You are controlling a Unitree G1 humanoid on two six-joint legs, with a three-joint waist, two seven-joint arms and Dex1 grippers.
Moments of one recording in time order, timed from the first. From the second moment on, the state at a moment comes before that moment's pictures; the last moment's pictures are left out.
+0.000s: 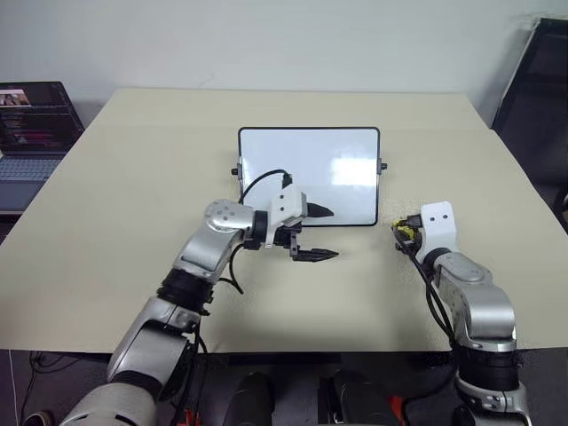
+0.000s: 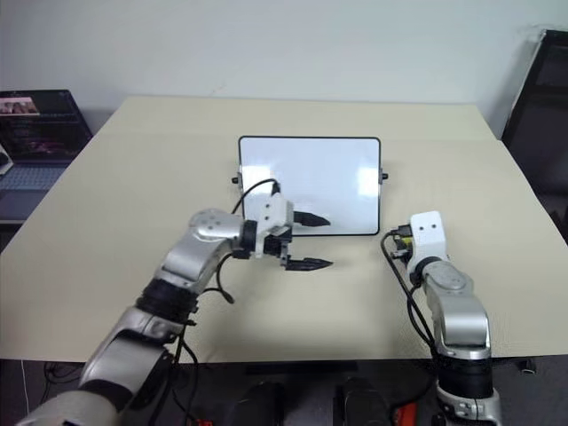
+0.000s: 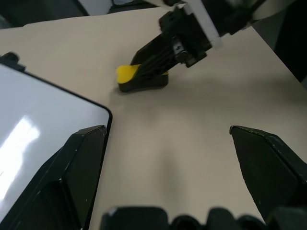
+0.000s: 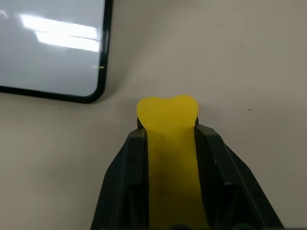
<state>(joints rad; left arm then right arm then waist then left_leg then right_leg) -0.76 0.38 -0.32 0.35 -0.18 0.04 -1.22 -0.32 -0.20 -0.15 -0.29 -0.04 0.94 0.20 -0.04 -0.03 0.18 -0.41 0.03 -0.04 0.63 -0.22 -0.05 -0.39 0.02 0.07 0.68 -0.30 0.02</state>
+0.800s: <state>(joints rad) -0.71 0.36 -0.21 0.29 -0.17 0.13 -1.07 -0.34 -0.21 -0.18 -0.27 0.07 0.73 0.17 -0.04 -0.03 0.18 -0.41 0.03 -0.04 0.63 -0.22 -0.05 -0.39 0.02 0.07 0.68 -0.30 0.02</state>
